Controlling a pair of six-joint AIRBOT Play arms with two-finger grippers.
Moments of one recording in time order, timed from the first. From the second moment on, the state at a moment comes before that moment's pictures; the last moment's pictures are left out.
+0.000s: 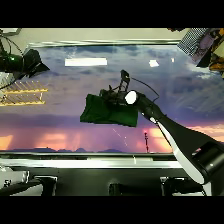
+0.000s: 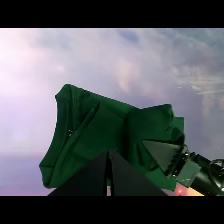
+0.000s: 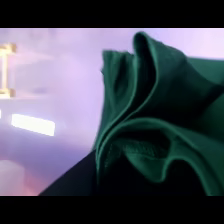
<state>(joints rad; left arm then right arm) -0.01 -1.36 1.80 1.14 -1.35 -1.81 0.54 -1.64 1.35 -0.84 0.52 1.72</state>
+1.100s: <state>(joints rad) -0.01 -1.36 1.80 1.14 -1.35 -1.80 -0.08 -1.47 1.34 -0.78 1.03 1.56</state>
